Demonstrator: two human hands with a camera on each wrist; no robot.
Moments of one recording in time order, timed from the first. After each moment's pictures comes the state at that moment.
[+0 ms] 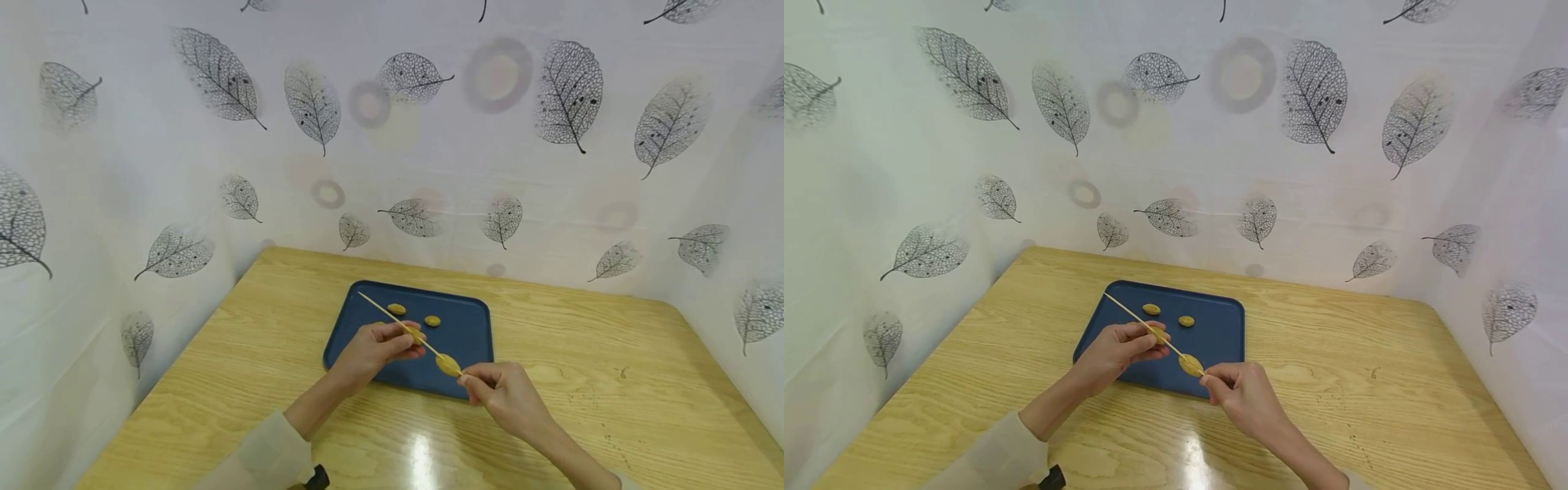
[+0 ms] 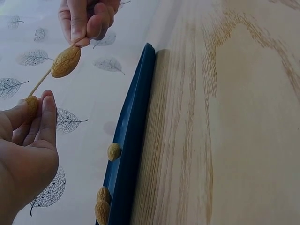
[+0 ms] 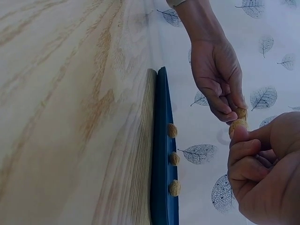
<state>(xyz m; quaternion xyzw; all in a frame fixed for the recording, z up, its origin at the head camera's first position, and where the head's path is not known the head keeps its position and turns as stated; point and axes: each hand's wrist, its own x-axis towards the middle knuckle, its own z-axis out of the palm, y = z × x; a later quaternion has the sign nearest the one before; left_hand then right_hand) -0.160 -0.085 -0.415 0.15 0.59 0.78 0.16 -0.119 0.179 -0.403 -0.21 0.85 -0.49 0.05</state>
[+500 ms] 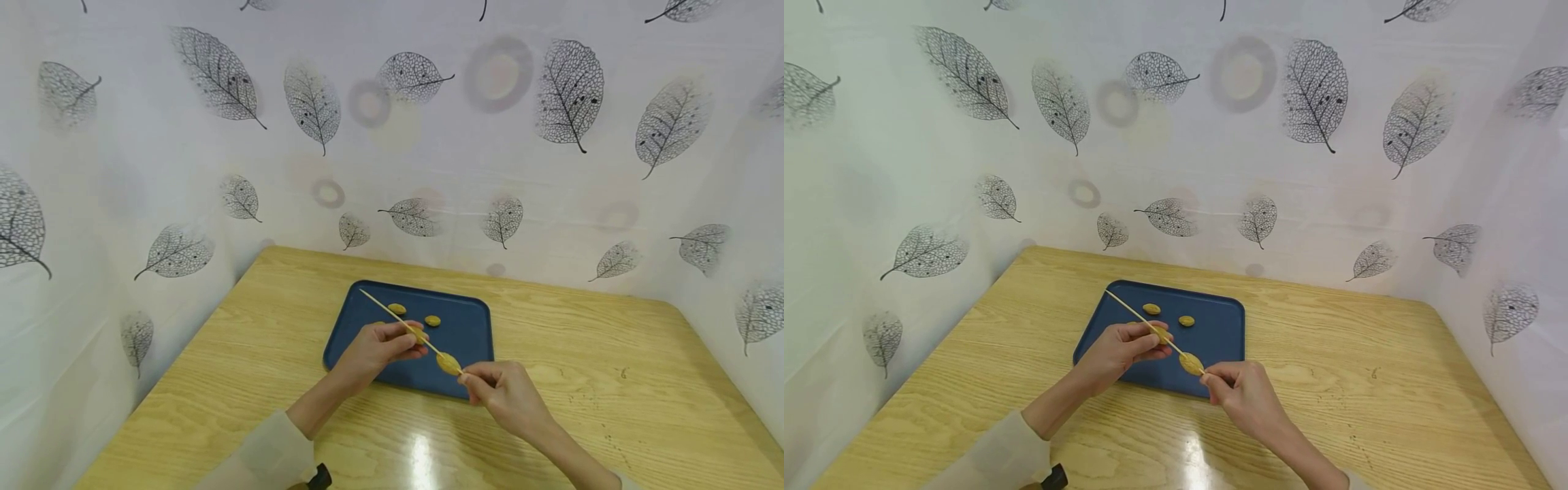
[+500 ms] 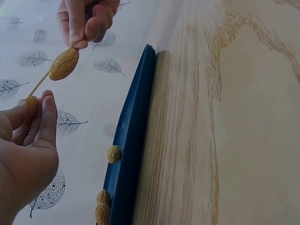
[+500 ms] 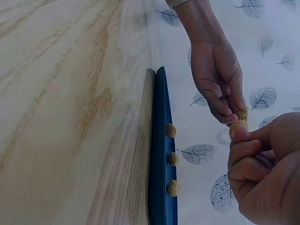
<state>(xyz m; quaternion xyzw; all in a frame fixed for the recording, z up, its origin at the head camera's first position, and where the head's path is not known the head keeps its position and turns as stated) -0.162 -0.082 -0.415 0.16 0.59 0.78 0.16 -0.120 0.179 -0.402 -0.21 0.84 -0.49 0.05</state>
